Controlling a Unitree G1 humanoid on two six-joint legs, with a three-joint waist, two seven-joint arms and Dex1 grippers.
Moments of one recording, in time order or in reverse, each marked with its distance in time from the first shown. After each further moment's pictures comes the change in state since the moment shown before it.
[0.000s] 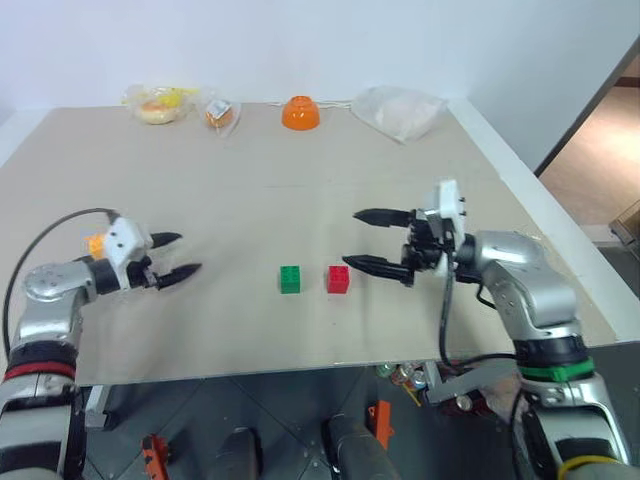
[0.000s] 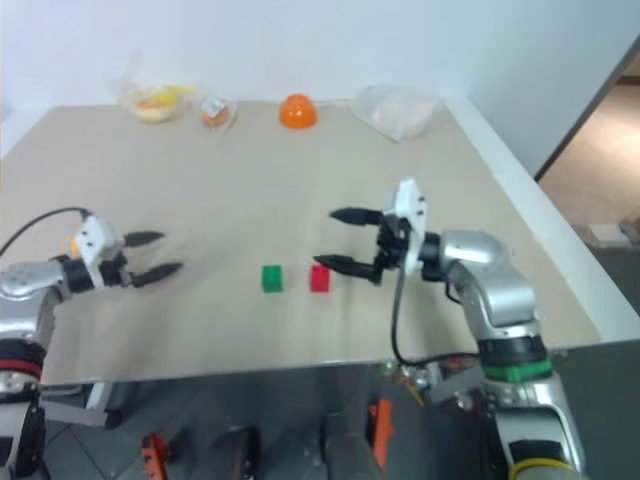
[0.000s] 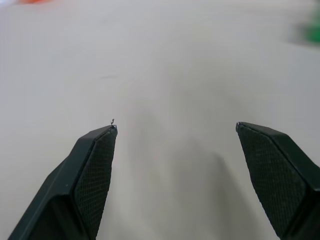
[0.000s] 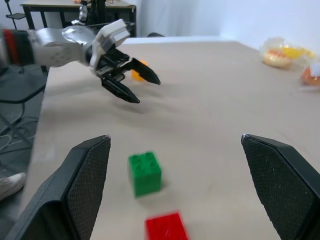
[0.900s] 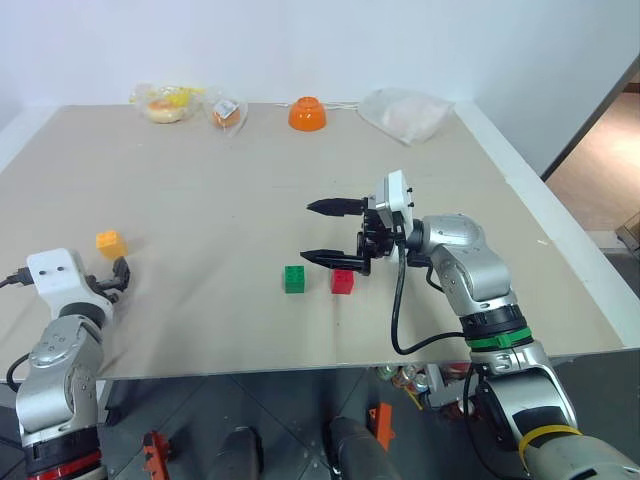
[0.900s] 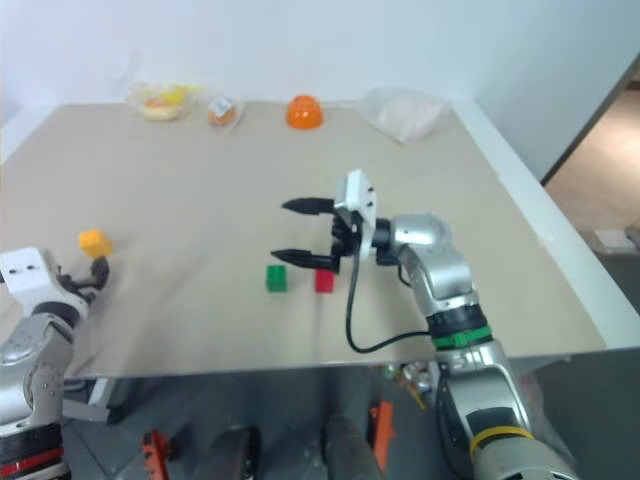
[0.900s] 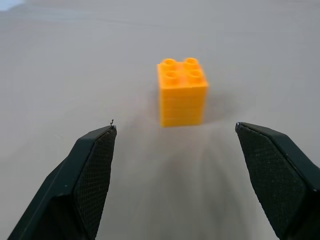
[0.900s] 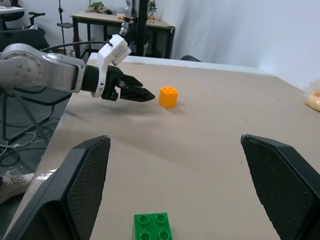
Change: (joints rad) left arm 0.304 -0.310 0.280 -0.656 -0.069 0.602 1.035; right arm -0.146 0.155 0.094 0.195 -0.076 -0.168 0.071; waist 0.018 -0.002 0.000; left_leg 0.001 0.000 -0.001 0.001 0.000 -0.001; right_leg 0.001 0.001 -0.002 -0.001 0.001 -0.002
